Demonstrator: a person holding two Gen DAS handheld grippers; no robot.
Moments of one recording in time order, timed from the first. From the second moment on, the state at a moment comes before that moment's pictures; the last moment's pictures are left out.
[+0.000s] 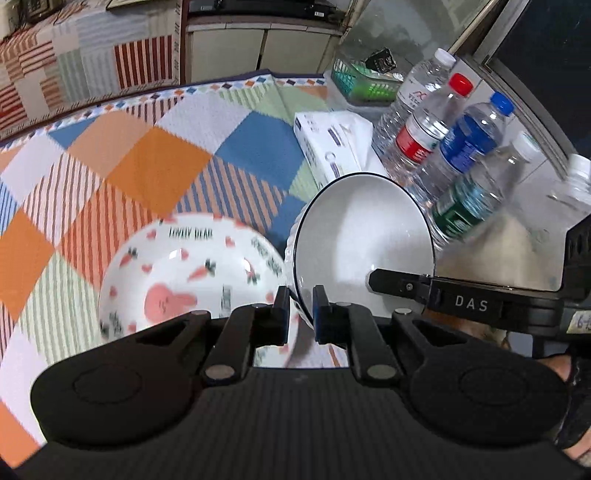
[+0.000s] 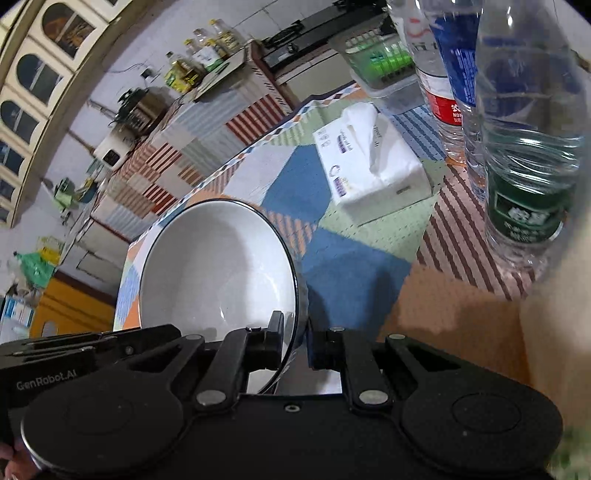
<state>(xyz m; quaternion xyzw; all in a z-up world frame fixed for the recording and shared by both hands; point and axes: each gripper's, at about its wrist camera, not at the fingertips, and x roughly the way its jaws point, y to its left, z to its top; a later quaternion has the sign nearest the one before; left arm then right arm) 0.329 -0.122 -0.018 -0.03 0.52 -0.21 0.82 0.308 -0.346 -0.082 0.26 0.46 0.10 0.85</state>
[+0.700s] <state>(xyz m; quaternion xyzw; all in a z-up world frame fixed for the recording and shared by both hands) 0.235 -0.075 0.002 -0.03 0.57 -0.21 0.79 0.215 -0.308 -0.059 0.23 0.51 0.15 0.81</state>
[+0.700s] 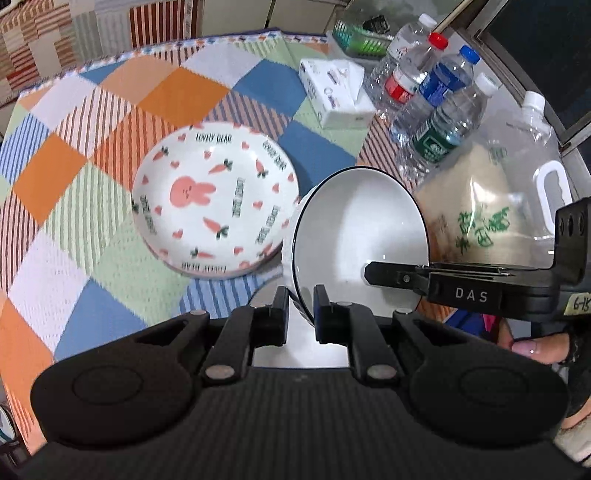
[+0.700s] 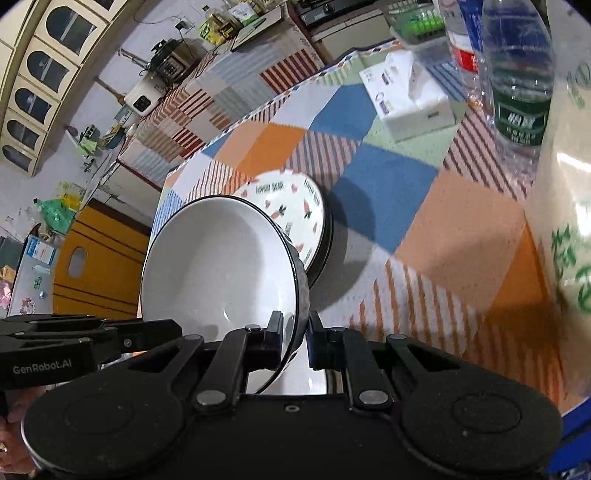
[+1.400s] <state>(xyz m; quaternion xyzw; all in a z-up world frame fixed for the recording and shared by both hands) 0.215 -0.055 -0.059 -0.04 0.64 -0.18 0.75 0.196 -0.271 -0.090 0.17 0.55 0.15 0.80</state>
